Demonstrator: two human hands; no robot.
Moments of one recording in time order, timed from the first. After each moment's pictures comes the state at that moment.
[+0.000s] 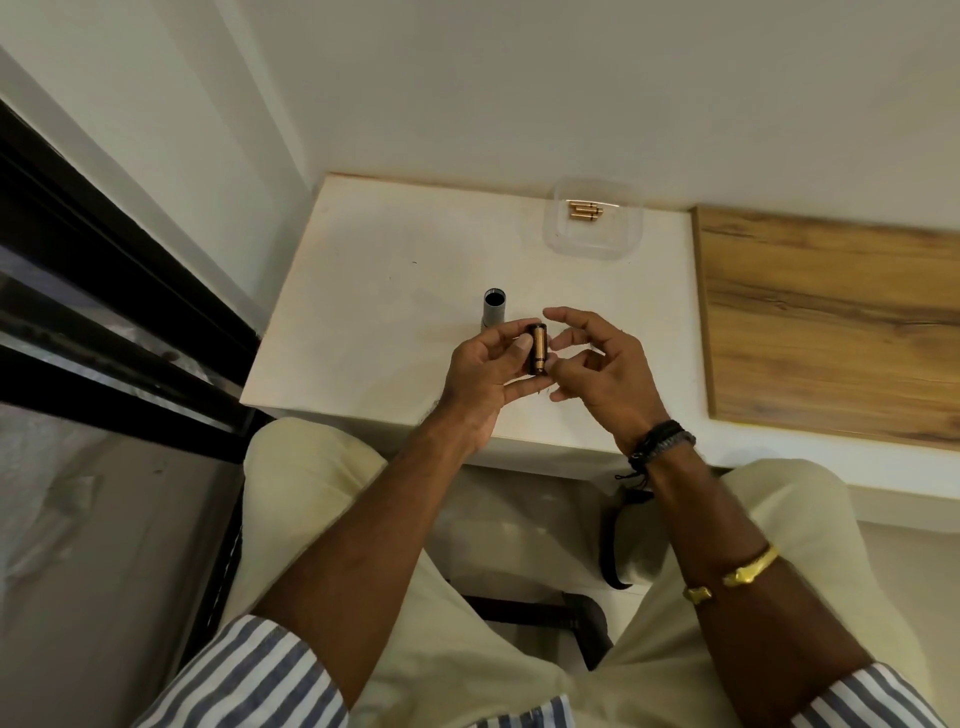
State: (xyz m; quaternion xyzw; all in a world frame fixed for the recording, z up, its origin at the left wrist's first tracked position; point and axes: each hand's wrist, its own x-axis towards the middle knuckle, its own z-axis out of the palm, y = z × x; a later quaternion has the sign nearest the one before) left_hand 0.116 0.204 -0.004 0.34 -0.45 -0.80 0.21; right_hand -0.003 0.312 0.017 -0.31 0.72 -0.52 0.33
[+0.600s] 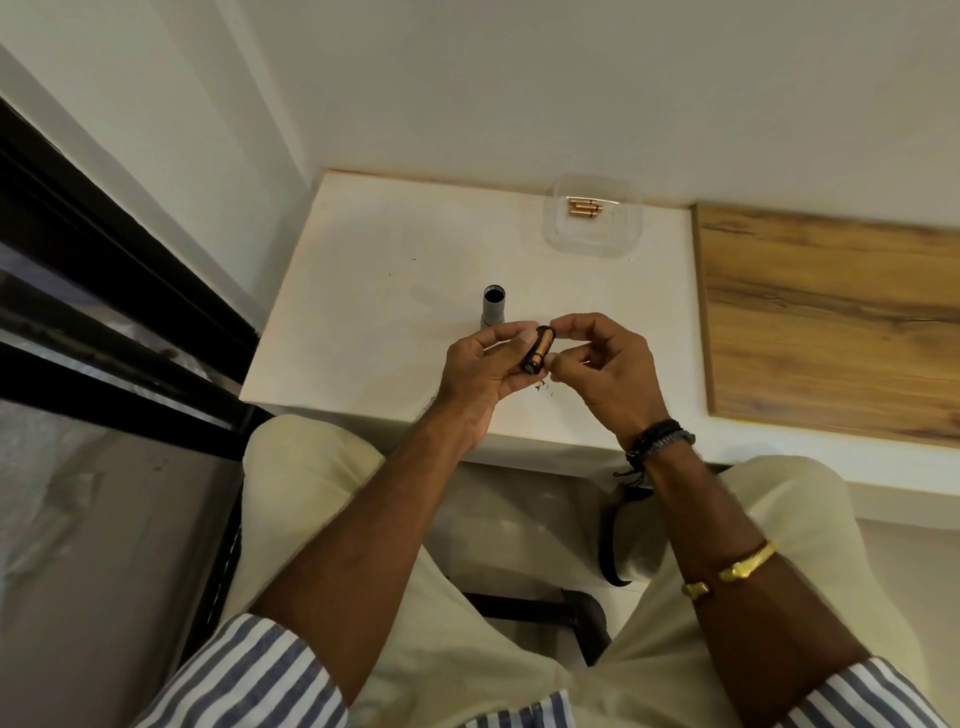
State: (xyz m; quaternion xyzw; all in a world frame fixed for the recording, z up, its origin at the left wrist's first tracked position) left_hand 0.116 0.200 -0.005 0.36 -0.44 -0.79 0.21; right_hand -0.003 0.312 0.011 -0.33 0.75 -0.51 0.27
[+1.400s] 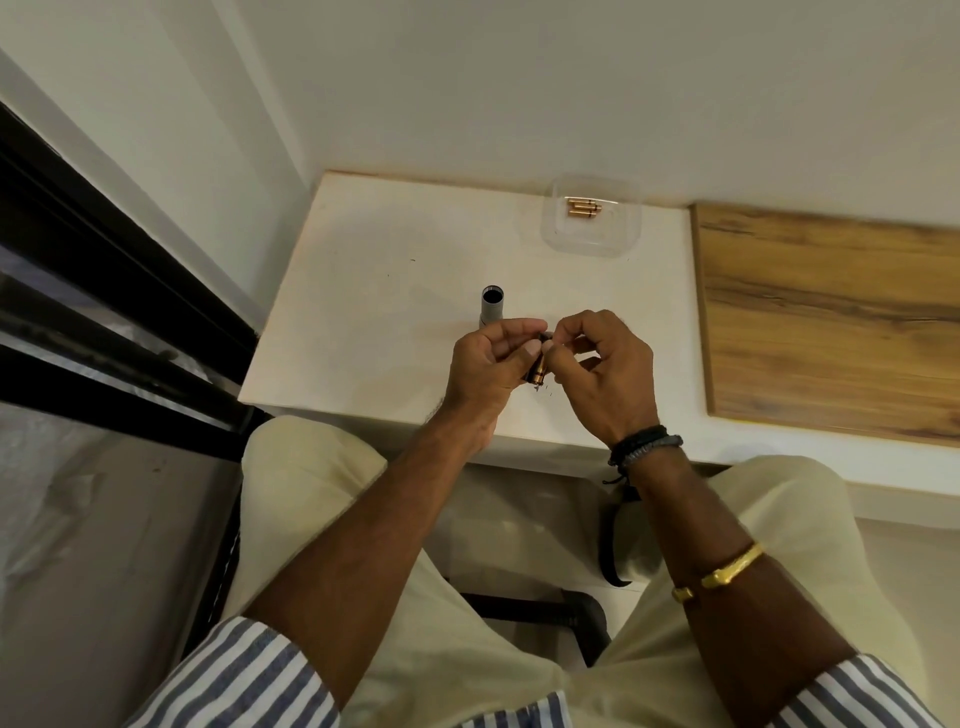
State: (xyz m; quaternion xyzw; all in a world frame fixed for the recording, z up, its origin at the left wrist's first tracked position) left_hand 0.111 0.208 -0.004 0.35 -0.54 -0.73 0.24; right_hand 0.004 0.308 0.009 -0.39 0.78 -0.49 0.12
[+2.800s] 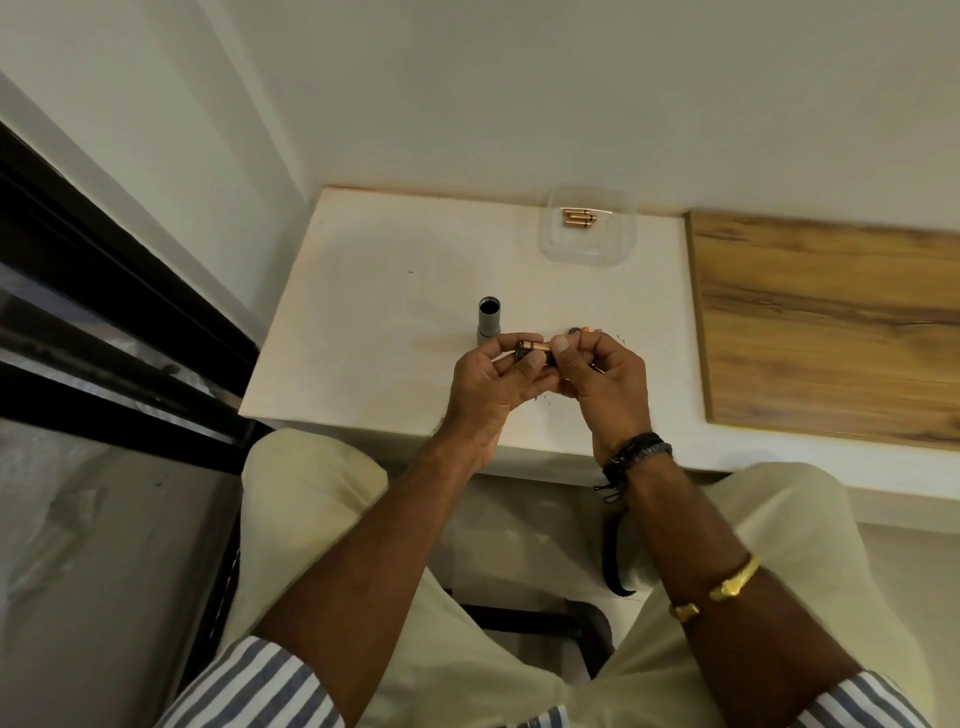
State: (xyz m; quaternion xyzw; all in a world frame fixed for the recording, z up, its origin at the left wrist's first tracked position) left_hand 0.112 0.214 -0.006 0.30 -0.44 -0.81 0.24; right_hand 0.009 0.307 0.004 -0.14 0.68 -0.65 0.32
